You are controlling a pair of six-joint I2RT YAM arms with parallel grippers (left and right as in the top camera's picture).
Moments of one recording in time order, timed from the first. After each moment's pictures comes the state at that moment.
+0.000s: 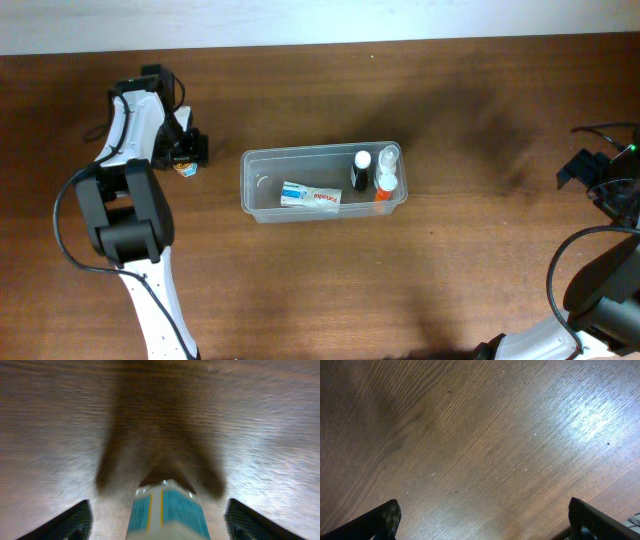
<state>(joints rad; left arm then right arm) 0.10 2.40 1.99 -1.19 -0.03 0.05 -0.61 1.83 1.62 -1.33 0.03 0.29</state>
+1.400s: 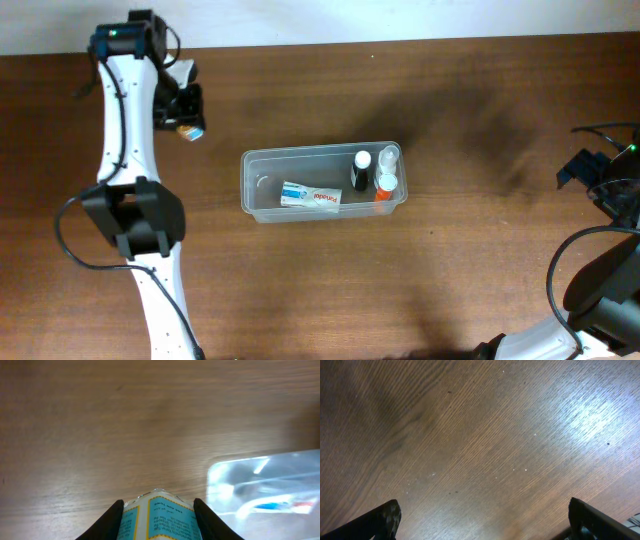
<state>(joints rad) 0.03 2.46 2.64 -1.68 0.13 0.06 -0.61 1.83 1.62 -1.33 0.03 0.29</state>
